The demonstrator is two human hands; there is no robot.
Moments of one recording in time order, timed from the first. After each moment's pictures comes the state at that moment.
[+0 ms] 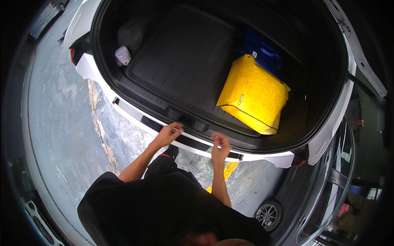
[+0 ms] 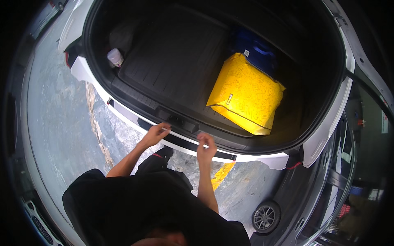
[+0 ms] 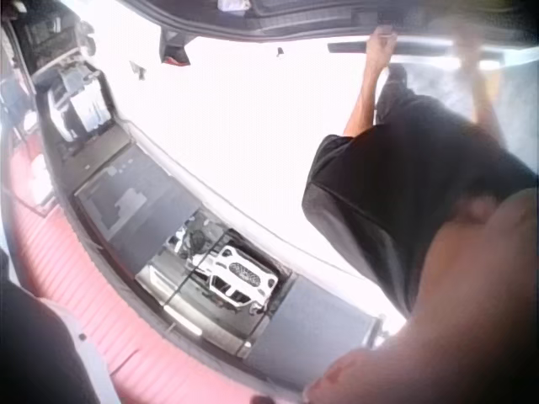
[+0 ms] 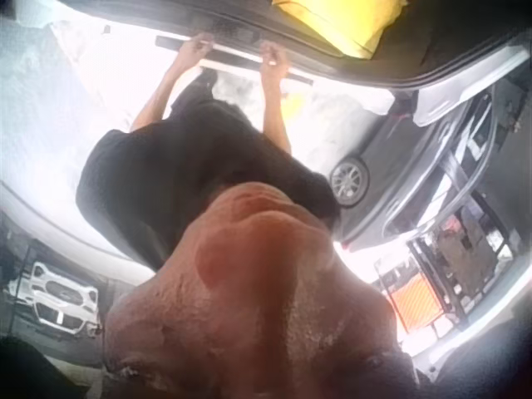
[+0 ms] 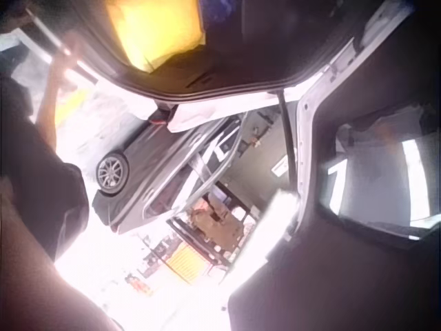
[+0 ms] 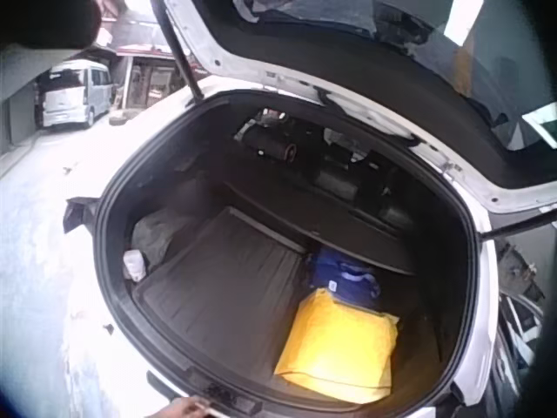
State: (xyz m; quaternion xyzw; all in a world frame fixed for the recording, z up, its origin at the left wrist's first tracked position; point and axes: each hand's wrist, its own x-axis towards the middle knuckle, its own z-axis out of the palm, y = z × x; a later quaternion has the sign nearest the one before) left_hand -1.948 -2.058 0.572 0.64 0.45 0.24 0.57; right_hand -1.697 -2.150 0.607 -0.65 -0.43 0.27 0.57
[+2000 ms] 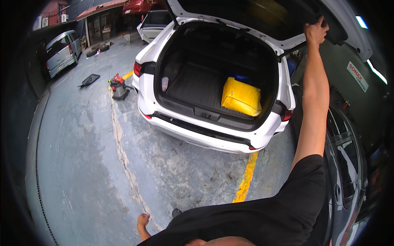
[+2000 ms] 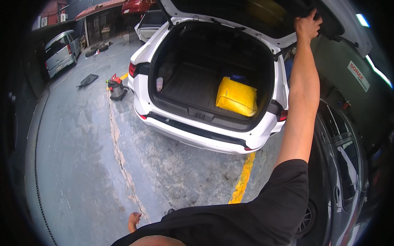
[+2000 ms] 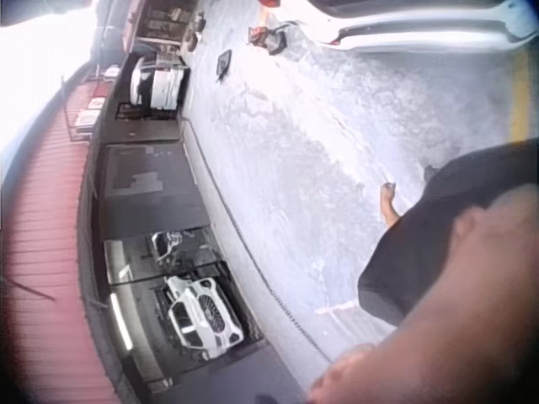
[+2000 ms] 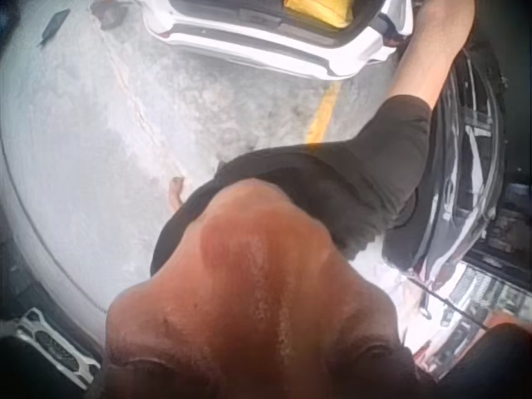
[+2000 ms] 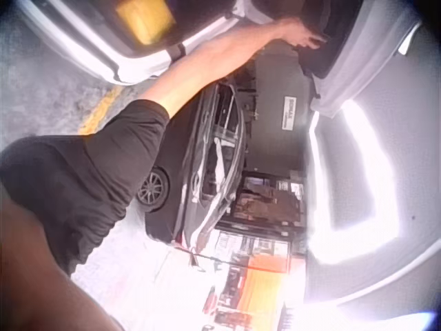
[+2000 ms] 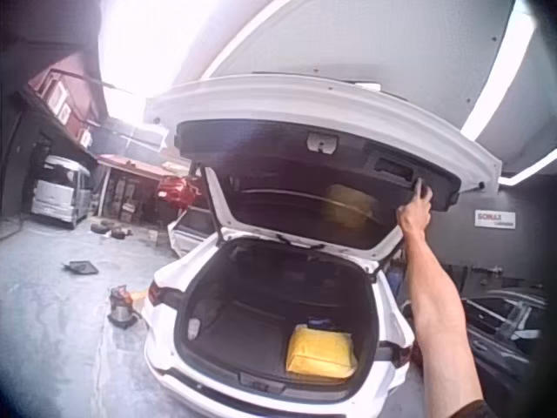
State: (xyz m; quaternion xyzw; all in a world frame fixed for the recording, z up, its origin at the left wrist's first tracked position) left_hand -2.419 -2.783 0.376 0.39 0.78 0.15 0.47; right_hand -1.683 -2.435 1.332 -0.61 -0.31 -0.53 0.50
